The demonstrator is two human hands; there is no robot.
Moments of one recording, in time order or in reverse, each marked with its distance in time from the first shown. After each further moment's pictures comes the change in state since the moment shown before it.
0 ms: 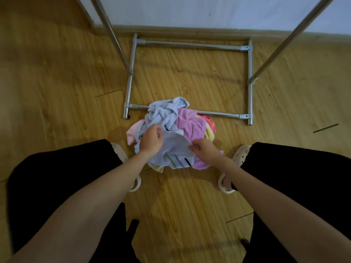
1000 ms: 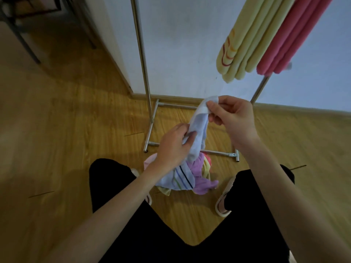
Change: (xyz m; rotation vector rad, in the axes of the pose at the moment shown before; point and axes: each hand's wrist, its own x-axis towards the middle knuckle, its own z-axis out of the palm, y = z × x) left_hand -0.231 0.174 -0.190 -0.115 0.346 0.696; right_hand -0.245 -0.267 -0.177 0.749 0.559 -0.477
